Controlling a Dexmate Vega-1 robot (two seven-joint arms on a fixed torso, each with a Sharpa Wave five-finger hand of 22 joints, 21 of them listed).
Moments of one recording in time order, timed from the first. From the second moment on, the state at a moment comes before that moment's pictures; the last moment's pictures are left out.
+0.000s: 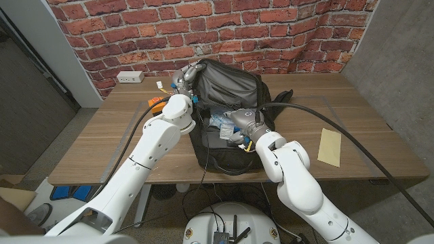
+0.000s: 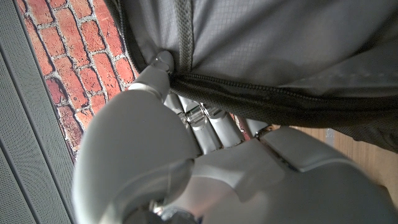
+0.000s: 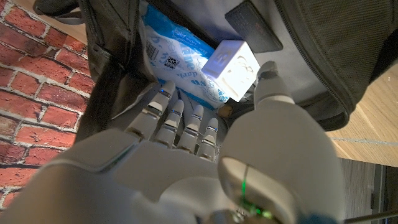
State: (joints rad) left arm 0.89 0.36 0.37 -2.02 -0.63 0.28 0.77; left_hand 1.06 0.05 0.44 -0.18 0.19 1.16 -0.08 0.22 0.20 1.22 -0.17 0.19 0.19 1.18 -0.24 0.19 0.17 0.75 -0.08 0.20 0.17; right arm -1.18 -0.46 -0.68 -2.37 -1.59 -0.43 0.68; right_hand 0.83 -0.03 0.28 -0.13 0.18 0.16 -0.17 0.25 0.19 0.28 -0.09 0.20 0.23 0.18 -0.04 0.26 0.37 0.41 0.01 0.21 0.17
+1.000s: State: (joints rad) left arm 0.87 0.35 0.38 -2.01 -0.62 0.29 0.78; left_hand 1.06 0.05 0.44 -0.18 0.20 1.16 -0.07 0.21 0.20 1.22 -0.17 0.19 0.19 1.18 -0.24 0.19 0.17 0.75 -0.08 0.20 0.17; right arm -1.35 -0.49 -0.59 -2.50 -1.67 -0.43 0.65; right_hand 0.79 -0.01 0.27 -0.13 0.18 0.20 -0.16 0.25 0.19 0.34 -0.10 0.21 0.22 0.24 -0.04 0.29 0.37 0.47 -0.01 0.21 0.17
